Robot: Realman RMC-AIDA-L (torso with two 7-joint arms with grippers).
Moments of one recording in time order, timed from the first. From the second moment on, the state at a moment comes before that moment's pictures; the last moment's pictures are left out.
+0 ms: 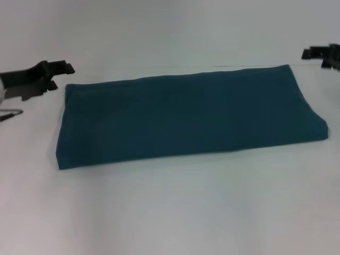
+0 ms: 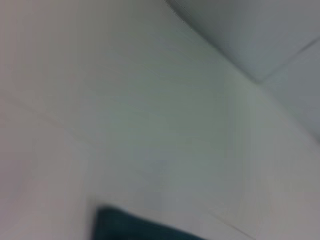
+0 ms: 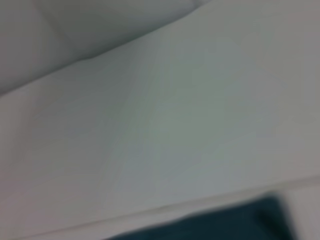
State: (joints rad) left arm -0.68 -2.05 0.57 0.76 2.26 1.00 -2.57; right arm 0.74 1.91 -0.68 -0.66 -2.25 -0.96 2.44
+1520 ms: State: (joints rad) left arm -0.39 -2.10 0.42 0.62 2.08 1.25 -2.79; right arm 0.41 1.86 -0.49 -0.56 -1.82 -1.58 2.24
